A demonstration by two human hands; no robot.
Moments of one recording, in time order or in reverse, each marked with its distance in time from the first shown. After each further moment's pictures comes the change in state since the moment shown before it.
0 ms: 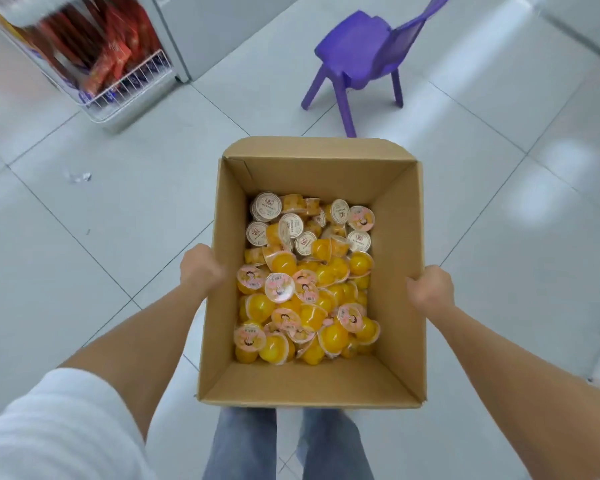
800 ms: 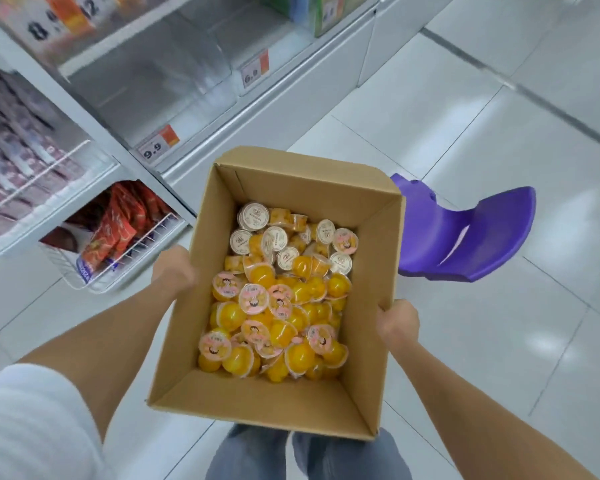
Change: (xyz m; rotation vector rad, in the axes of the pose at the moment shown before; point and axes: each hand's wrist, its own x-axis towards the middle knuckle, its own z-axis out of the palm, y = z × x) left_hand 0.501 0.271 -0.315 0.220 0.048 0.083; right_hand 0.347 -0.494 -0.048 0.192 -0.012 0.117
